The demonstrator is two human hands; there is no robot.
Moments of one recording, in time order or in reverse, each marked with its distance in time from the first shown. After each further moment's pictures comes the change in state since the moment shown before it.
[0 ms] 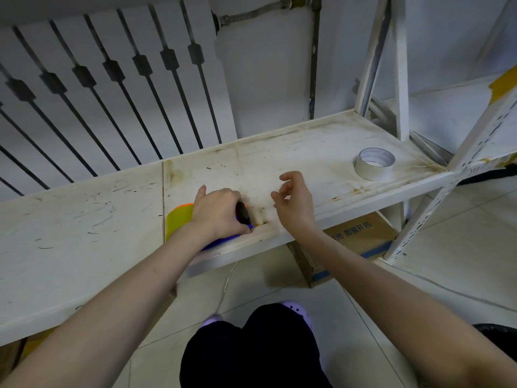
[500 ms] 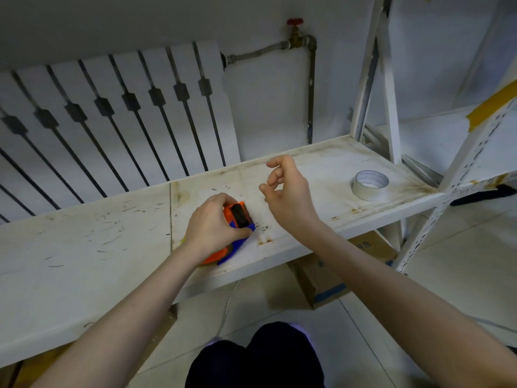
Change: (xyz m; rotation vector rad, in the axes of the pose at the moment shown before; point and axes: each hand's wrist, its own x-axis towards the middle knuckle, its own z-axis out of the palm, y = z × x) left_hand -0.030 -0.007 -0.027 -0.484 0.287 -0.078; right_hand -0.008 -0.085 -0.017 0.014 -0.038 -0.305
